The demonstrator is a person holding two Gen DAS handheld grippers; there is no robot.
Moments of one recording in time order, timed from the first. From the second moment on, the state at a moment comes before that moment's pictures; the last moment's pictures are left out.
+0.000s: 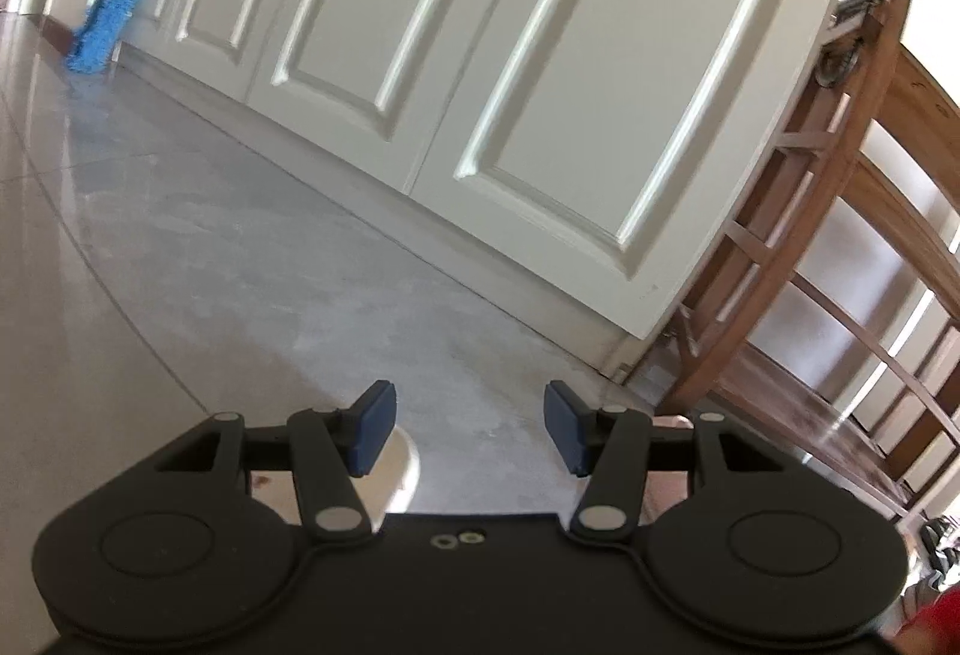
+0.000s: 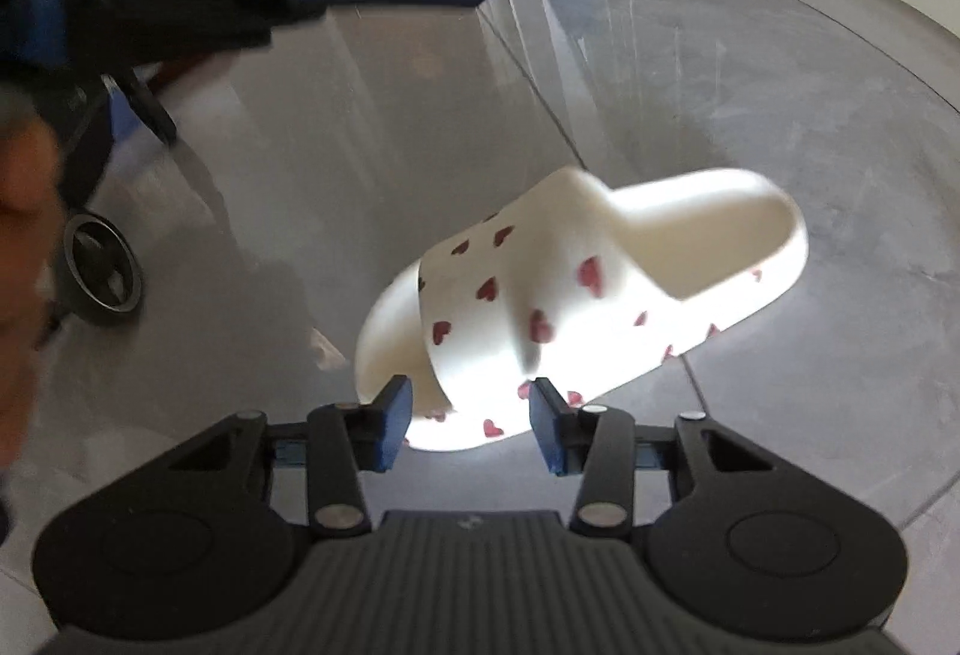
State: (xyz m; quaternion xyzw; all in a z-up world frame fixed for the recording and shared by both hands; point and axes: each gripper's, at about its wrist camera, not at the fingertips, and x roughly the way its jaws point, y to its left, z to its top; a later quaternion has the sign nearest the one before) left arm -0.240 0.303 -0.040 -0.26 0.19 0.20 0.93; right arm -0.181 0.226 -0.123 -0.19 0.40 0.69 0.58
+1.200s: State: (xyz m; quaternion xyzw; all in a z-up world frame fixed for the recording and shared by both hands) left arm 0.097 -0.110 -0.178 -0.09 0.42 -0.39 0.81; right arm -0.025 -0.353 -0.052 -0.09 0.40 0.07 0.91
